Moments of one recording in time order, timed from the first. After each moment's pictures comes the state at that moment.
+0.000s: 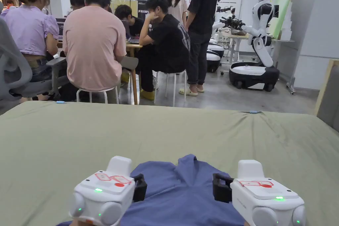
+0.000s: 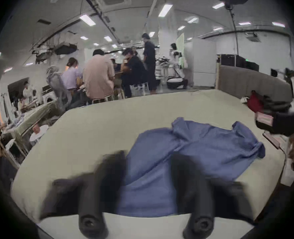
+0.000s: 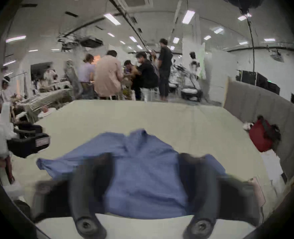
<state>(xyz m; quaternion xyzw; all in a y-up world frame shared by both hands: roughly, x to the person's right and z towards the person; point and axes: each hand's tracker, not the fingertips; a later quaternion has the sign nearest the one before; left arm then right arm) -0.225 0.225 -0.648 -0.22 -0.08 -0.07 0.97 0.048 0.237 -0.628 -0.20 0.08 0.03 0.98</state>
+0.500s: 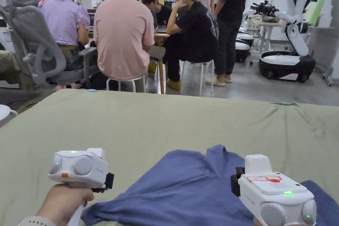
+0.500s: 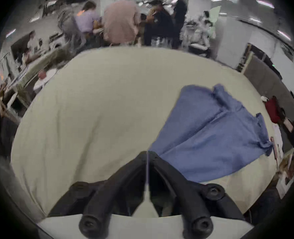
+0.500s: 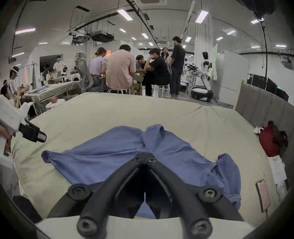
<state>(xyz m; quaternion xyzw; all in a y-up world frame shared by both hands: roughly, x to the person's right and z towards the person) -0.397 0.185 -0.697 -0.45 0.01 0.04 0.89 0.012 0.215 -0.638 -0.23 0.11 0.05 0.97</state>
